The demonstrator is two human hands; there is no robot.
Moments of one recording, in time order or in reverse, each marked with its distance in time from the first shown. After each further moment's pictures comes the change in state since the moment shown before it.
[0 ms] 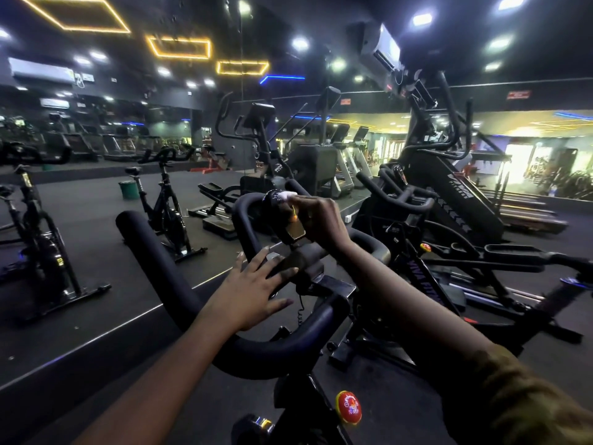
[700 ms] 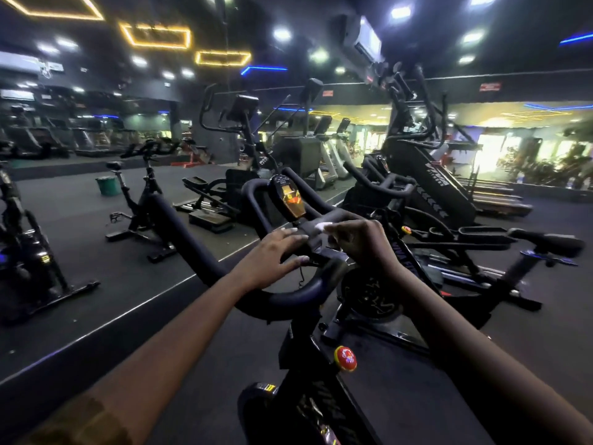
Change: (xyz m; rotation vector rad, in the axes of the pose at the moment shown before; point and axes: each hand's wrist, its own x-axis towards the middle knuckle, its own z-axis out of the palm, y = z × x) left_hand -0.024 0.004 -0.015 -0.632 0.247 0.133; right_hand -0.104 -0.067 -0.077 -0.007 -0.033 0.222
